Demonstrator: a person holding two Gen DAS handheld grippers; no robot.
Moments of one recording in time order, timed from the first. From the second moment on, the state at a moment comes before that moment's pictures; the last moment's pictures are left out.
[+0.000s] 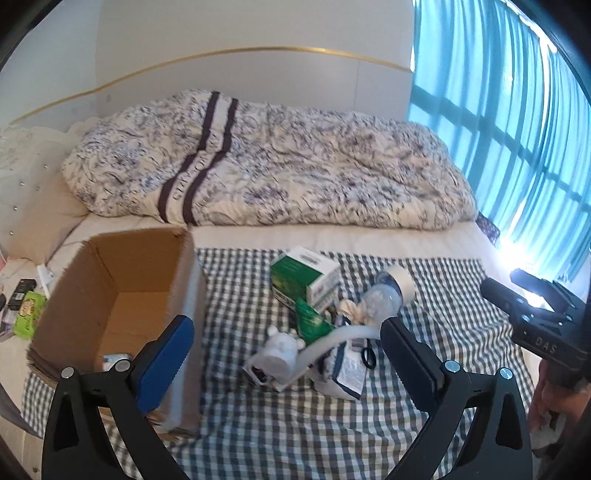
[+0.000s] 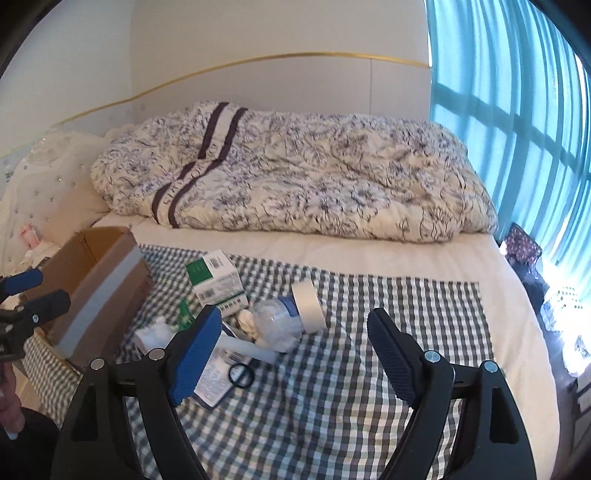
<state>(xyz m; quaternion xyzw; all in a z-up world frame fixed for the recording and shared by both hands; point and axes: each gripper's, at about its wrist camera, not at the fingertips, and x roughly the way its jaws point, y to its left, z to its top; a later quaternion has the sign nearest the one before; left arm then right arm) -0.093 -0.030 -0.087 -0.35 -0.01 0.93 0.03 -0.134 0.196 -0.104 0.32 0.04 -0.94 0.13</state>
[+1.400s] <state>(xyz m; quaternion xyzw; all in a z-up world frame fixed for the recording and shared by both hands) -0.153 0.009 -0.279 -0.52 -0.07 0.85 0.10 -0.186 0.117 -0.266 0.41 0.23 -0.84 0.26</state>
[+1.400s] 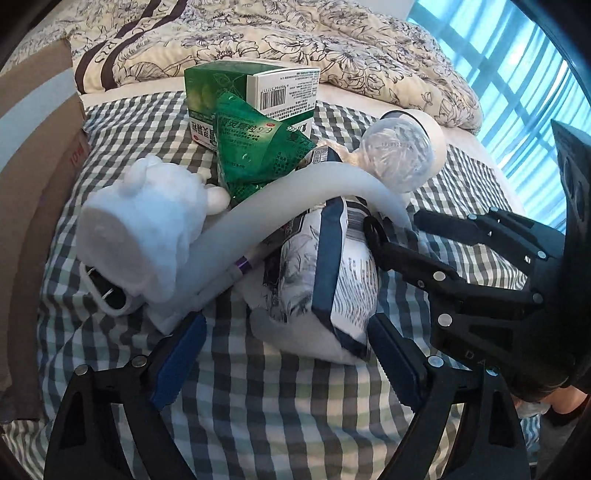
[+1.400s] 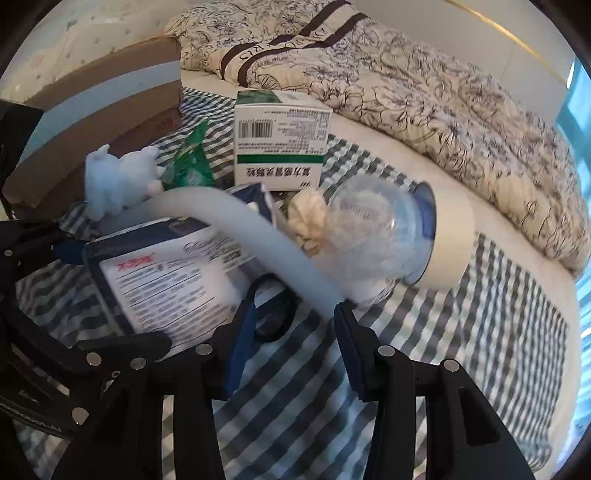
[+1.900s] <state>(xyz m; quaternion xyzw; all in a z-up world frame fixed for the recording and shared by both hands) -0.164 0.020 -0.284 -0.51 -0.08 0.85 0.12 -0.213 0.125 -0.285 0.45 0.18 -0.83 0.26</state>
